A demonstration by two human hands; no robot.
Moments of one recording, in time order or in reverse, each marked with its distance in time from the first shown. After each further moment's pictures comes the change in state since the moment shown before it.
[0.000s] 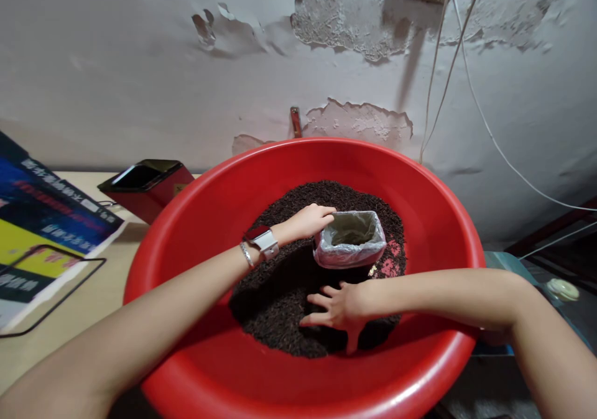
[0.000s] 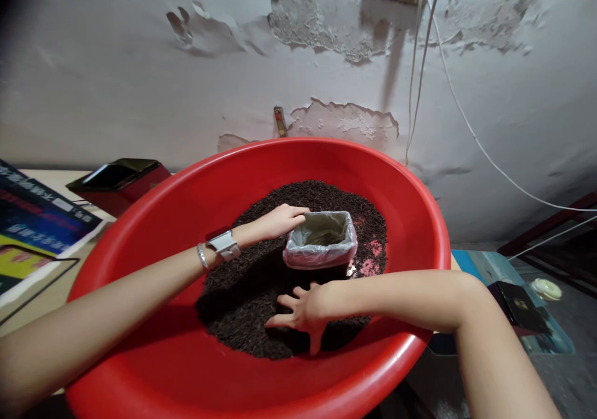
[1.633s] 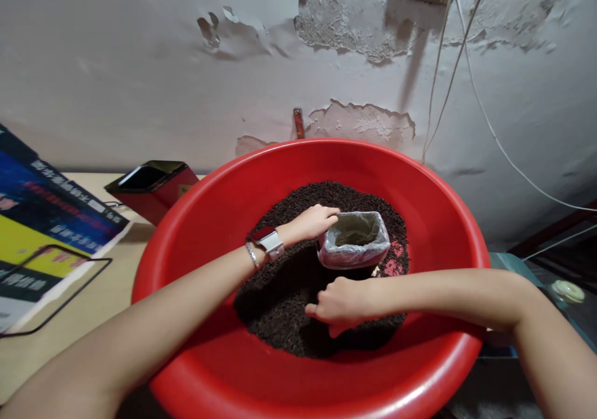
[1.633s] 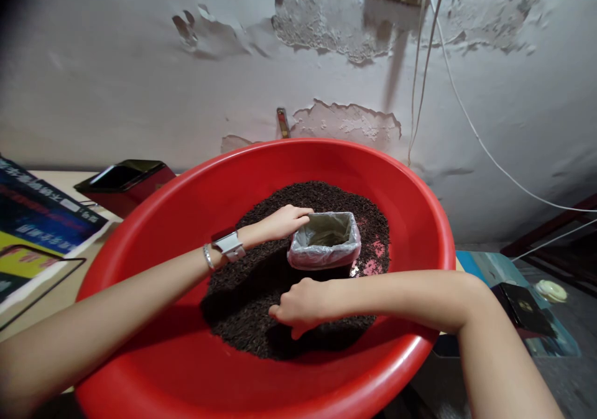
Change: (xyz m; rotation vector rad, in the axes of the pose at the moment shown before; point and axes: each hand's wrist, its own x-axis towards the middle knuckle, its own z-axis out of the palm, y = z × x) left_hand 0.003 -0.005 0.005 0.054 0.040 -0.020; right_hand -0.005 -0.010 -0.017 -0.158 0.212 0.049
